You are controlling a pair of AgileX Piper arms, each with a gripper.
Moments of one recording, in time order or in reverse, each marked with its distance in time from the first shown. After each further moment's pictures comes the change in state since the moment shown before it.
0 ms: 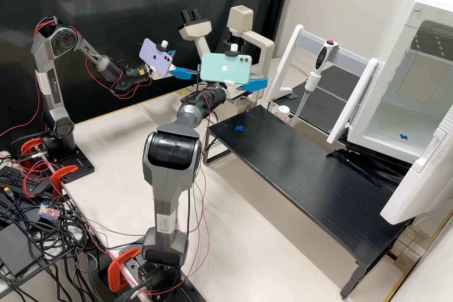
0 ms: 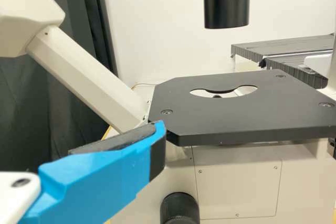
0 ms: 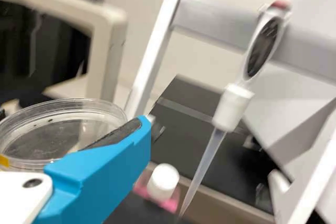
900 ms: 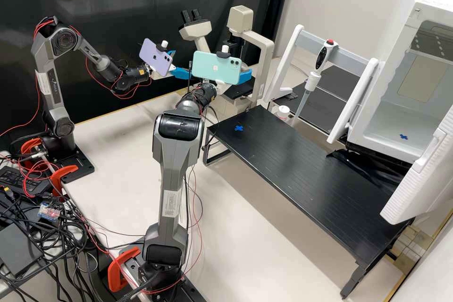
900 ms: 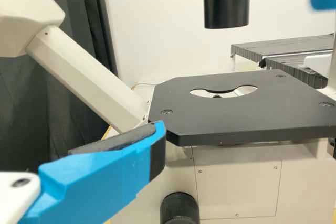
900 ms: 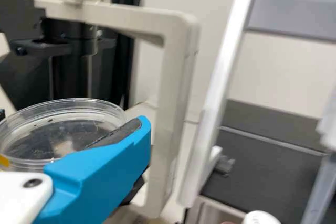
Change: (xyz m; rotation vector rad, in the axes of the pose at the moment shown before) left arm 0.000 0.000 0.000 0.000 0.000 0.000; right arm 0.045 -0.066 -0.028 0.154 0.130 -0.099
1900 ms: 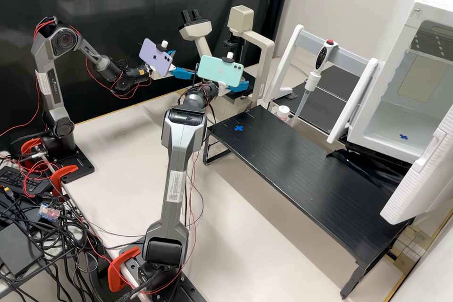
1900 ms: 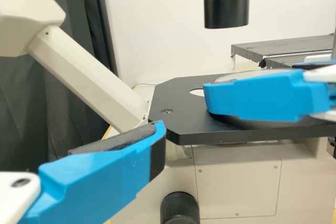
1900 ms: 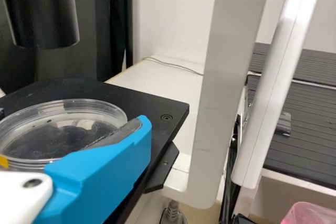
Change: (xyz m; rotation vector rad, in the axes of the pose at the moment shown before) left arm 0.000 0.000 0.000 0.000 0.000 0.000; right arm 0.089 -0.055 0.009 0.048 -0.155 -0.140
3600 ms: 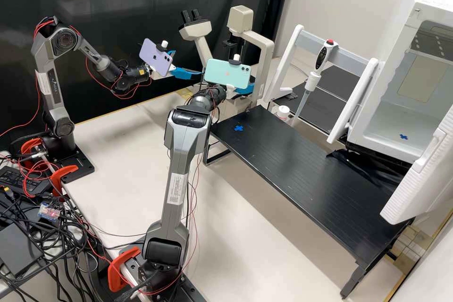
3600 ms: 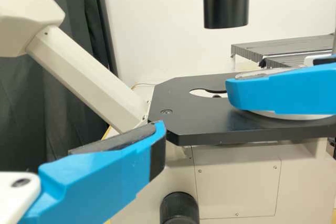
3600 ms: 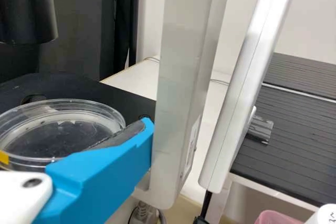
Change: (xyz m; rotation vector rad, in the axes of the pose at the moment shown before) left arm 0.000 0.000 0.000 0.000 0.000 0.000; right arm -0.011 0.021 0.027 -0.053 -0.015 -0.001
